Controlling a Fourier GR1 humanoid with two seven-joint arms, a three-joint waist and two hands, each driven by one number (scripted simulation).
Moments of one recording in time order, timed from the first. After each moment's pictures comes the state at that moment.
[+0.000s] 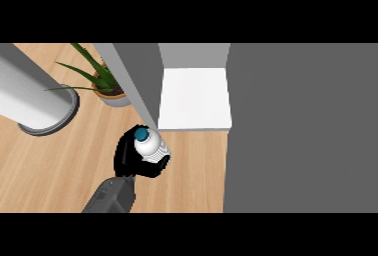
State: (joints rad) left arm -0.30 0.00 -0.13 -0.82 0.45 -0.05 -0.66; right arm 0.94 -0.10 0.12 -2.43 -0.18 0.40 -0.20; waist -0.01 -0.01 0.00
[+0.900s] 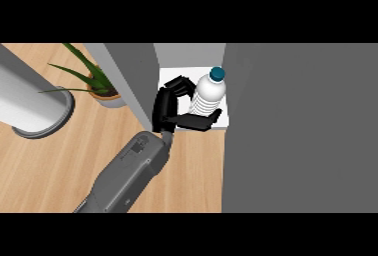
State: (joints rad) left arm -0.69 0.00 -0.42 -0.89 0.51 0.51 -0.38; right arm 0.91 -0.10 0.06 -2.42 -0.20 0.42 -0.21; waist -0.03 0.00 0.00
